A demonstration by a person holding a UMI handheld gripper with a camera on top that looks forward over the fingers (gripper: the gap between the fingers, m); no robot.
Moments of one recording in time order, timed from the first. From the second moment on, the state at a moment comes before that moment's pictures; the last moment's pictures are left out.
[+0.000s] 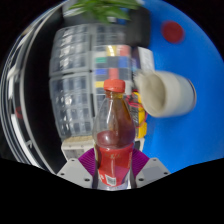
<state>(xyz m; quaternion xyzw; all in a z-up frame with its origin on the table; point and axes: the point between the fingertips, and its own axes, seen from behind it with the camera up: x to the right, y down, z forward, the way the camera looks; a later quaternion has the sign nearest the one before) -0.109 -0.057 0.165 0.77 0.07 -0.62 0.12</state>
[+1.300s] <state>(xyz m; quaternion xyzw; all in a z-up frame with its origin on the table) -0.118 0.260 0.092 0.58 0.50 -0.42 -0.48</state>
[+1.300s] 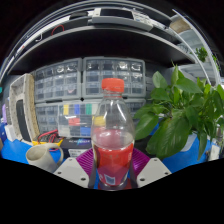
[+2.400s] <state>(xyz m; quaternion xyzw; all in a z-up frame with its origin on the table) 0.025 0.153 0.200 0.59 0.57 -0.39 -0.42</state>
